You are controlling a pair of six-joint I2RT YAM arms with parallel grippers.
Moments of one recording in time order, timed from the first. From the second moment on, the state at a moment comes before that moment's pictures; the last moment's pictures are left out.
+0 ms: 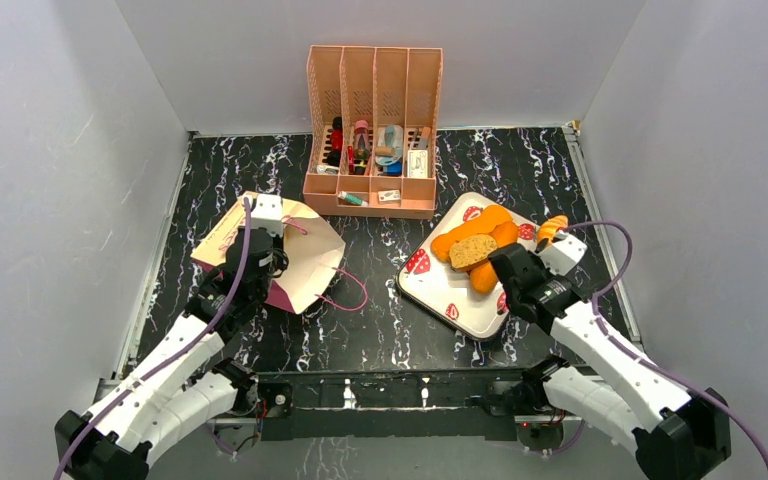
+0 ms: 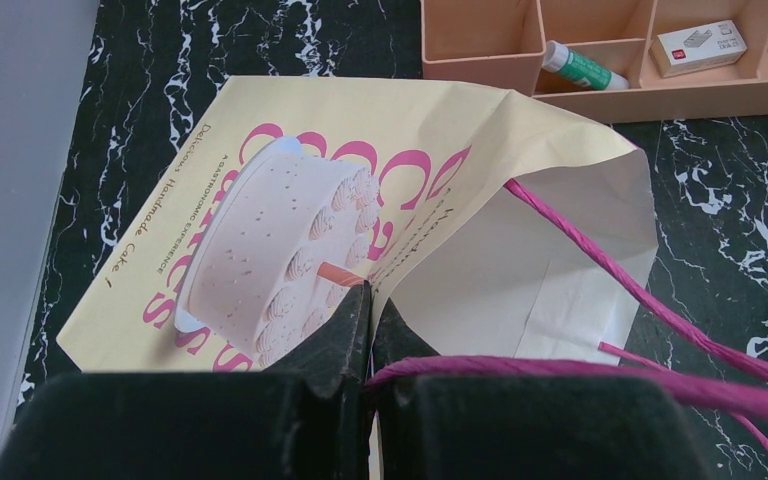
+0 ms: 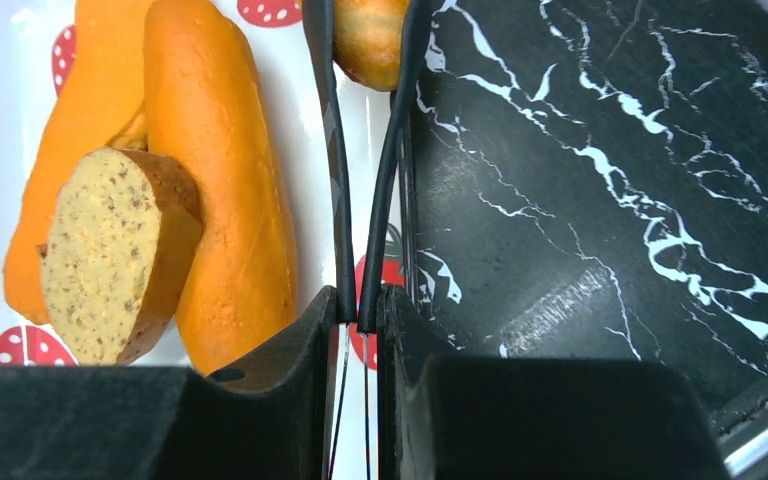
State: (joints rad) left arm -0.54 0.79 0.67 -0.30 -0.53 -0.05; right arm 0.53 0.85 0.63 -0.82 0.82 1.08
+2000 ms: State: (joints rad) left arm -0.55 0.78 0.64 -0.29 -0.51 -0.06; right arm 0.41 0.87 0.48 -0.48 0.44 0.96
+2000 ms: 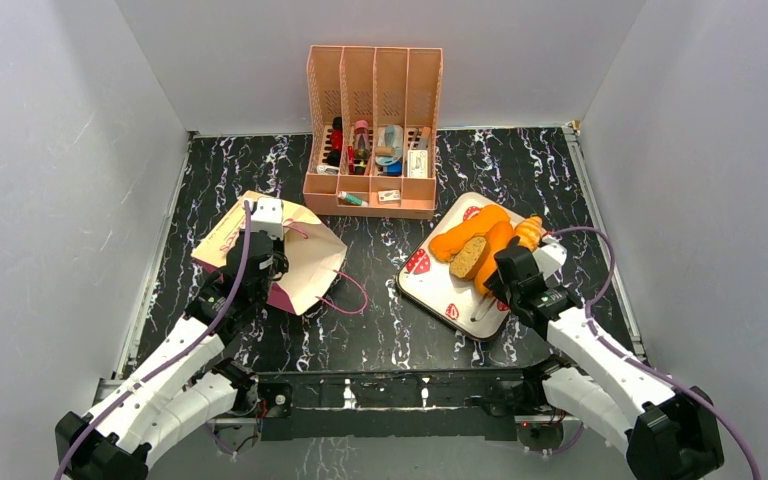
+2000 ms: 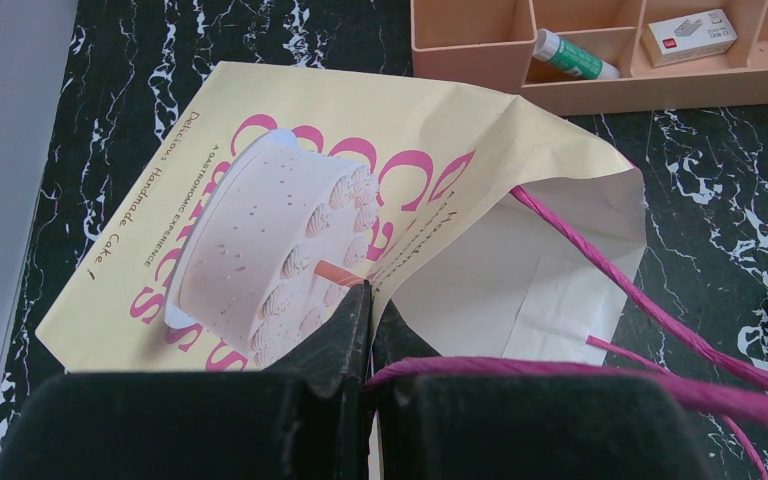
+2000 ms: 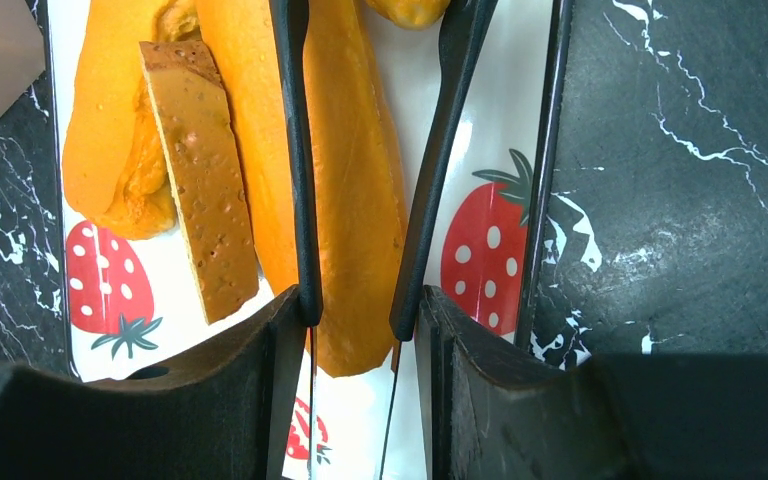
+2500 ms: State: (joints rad) left arm -0.55 0.78 0.64 -0.29 -0.51 -0.06; right arm 0.41 0.79 0.46 -0.51 0.40 0.99
